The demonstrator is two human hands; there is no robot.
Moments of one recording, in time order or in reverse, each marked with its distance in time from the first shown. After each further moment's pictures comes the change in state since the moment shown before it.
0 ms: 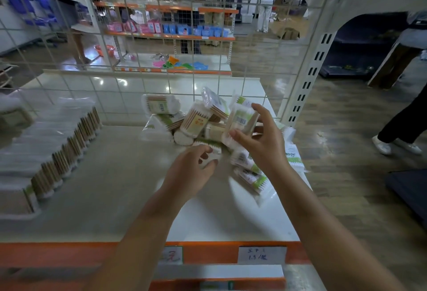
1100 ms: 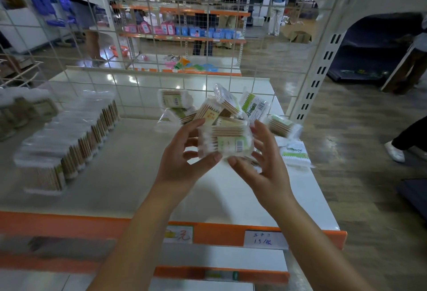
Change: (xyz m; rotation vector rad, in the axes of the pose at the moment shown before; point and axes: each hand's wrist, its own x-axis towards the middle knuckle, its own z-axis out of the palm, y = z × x) left_hand -0.049 0.017 -0.044 -0.670 0.137 0.105; right_hand -0.081 -0.014 0.004 0.242 -0.152 -0.167
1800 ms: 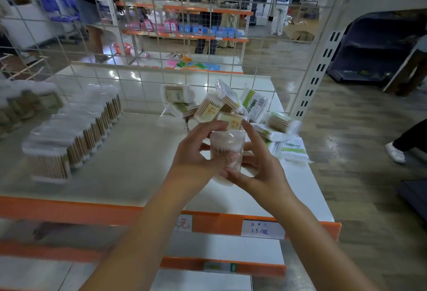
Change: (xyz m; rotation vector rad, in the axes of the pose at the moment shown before) left_hand -0.010 0.010 0.016 0.112 -0.057 0.051; right_hand -0.012 -0.009 -0.008 -0.164 -0.201 -0.028
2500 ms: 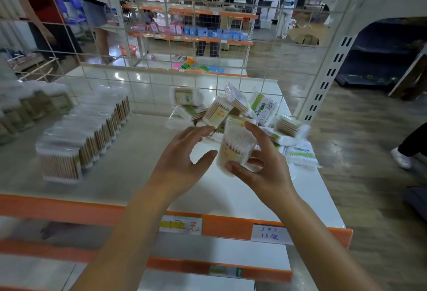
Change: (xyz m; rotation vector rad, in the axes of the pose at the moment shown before) left_hand 0.001 -0.019 -0.043 0.493 -0.046 0.126; right_hand 0.014 -0.006 0.012 -0.110 0.085 0.020
